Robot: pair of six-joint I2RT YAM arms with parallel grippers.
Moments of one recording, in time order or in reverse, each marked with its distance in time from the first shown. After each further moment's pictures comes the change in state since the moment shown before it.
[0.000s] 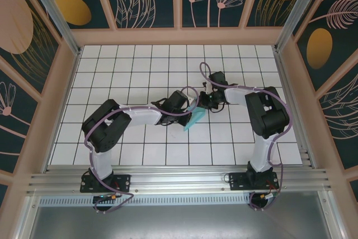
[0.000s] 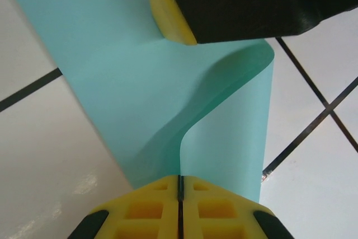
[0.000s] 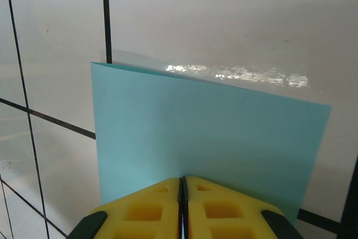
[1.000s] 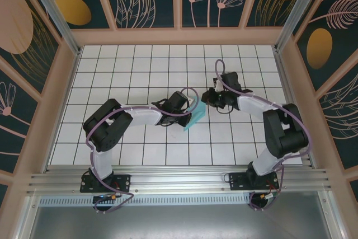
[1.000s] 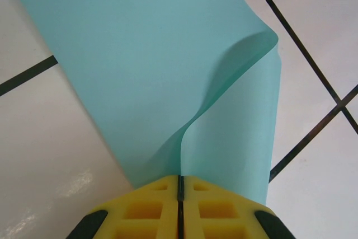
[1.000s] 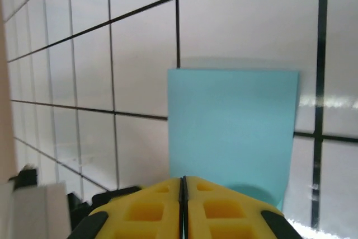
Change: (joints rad) left arm 0.000 0.012 -0.006 0.009 0.005 -0.010; right arm -0.049 -0.304 -0.202 0.122 -0.056 0.161
